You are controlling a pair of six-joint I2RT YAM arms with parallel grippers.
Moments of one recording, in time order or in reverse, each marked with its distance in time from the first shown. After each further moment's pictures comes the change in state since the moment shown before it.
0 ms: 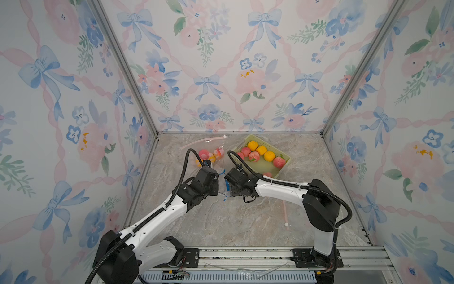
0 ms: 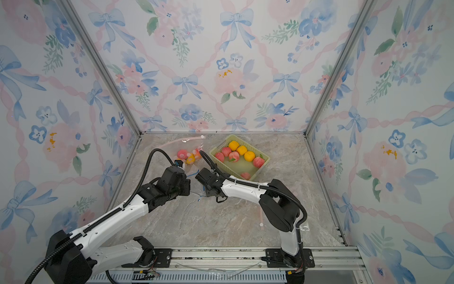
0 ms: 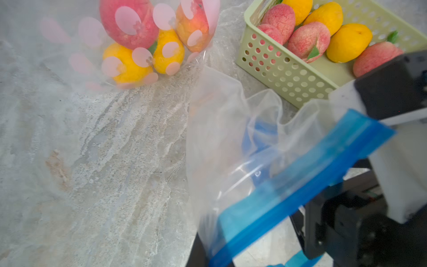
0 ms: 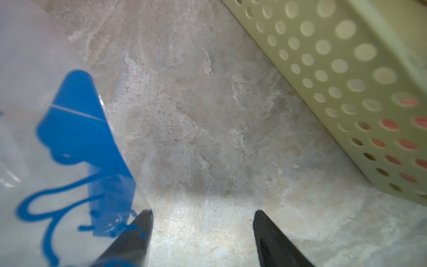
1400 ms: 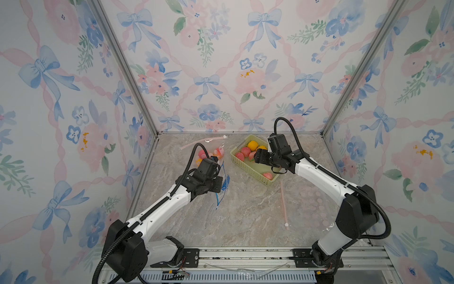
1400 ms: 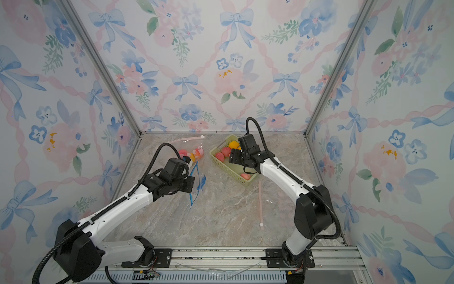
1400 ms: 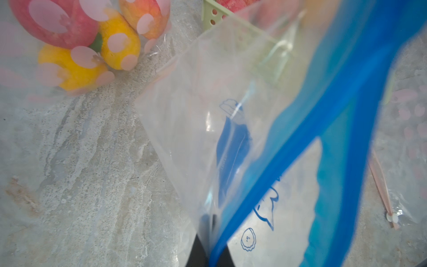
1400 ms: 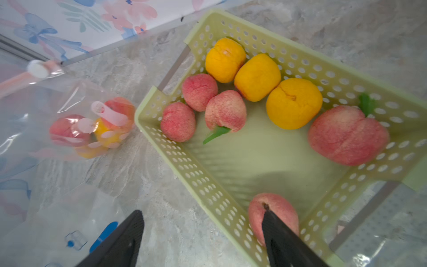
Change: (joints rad) left arm 0.047 0.117 0.133 -0.071 0.226 0.122; right arm -0.462 -0.223 0.001 0.093 -0.314 -0.112
